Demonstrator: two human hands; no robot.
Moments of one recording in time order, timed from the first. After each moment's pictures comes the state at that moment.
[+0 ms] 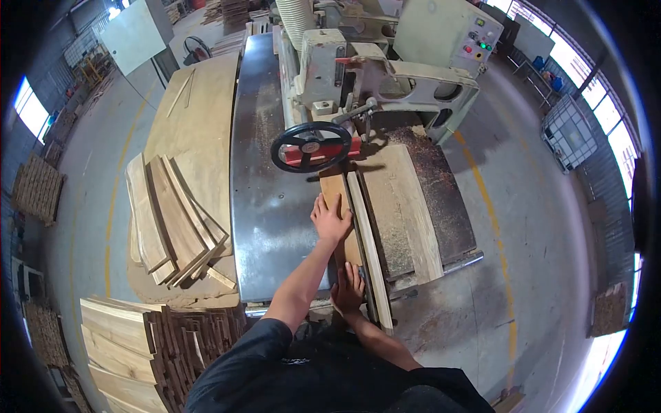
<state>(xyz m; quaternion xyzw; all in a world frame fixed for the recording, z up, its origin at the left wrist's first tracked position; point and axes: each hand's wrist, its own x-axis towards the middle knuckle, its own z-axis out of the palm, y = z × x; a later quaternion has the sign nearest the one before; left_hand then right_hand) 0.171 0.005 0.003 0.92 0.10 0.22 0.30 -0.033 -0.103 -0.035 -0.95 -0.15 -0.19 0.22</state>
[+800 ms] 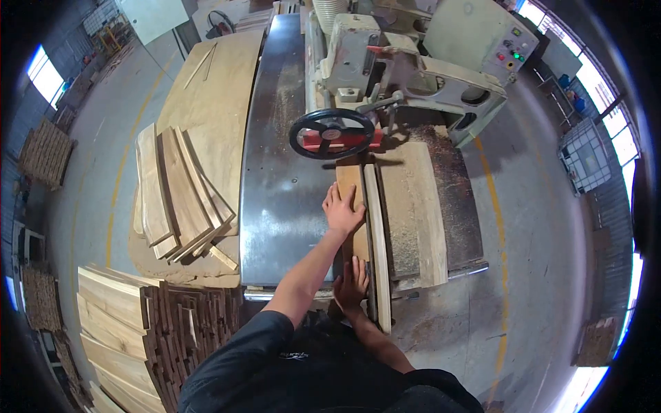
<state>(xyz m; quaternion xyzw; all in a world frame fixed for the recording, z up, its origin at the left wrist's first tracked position) 0.166 0.005 0.005 0.92 0.11 0.20 0.31 -0.036 -0.106 -0.034 -0.94 -0.16 -0.18 0.22</state>
